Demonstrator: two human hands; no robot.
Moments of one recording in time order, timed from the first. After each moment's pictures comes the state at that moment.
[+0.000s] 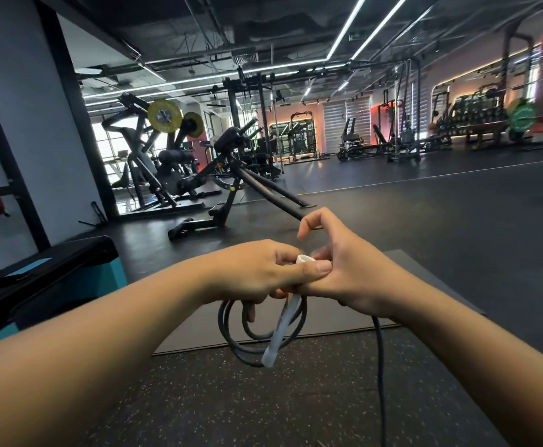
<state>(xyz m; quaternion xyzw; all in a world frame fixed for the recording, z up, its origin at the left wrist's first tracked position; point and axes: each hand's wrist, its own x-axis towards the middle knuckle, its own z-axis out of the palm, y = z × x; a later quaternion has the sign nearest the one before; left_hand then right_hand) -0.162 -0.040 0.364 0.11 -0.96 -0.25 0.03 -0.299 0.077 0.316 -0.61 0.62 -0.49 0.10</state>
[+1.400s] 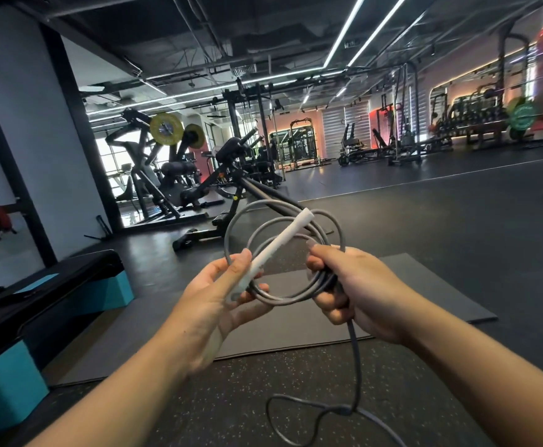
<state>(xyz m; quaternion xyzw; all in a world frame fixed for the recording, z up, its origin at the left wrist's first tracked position) -0.130 -0.058 0.320 0.21 -0.57 -0.71 0.35 -0.282 0.066 0.312 -0.38 0.50 -0.69 0.37</state>
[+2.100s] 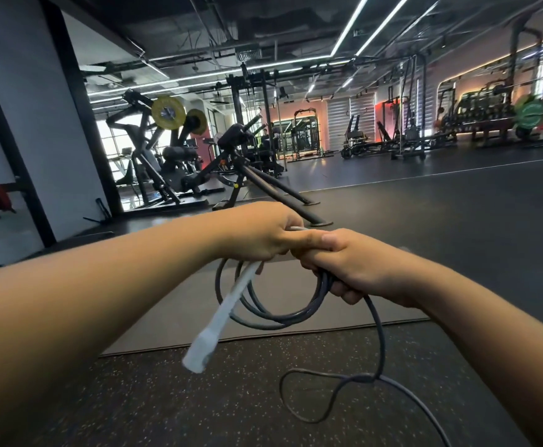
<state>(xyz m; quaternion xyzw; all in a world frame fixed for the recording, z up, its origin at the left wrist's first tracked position) -0.181 -0.059 0.395 0.08 -0.99 -0.02 0.06 -0.290 0.075 0.327 -0.55 0.66 -0.45 0.24</state>
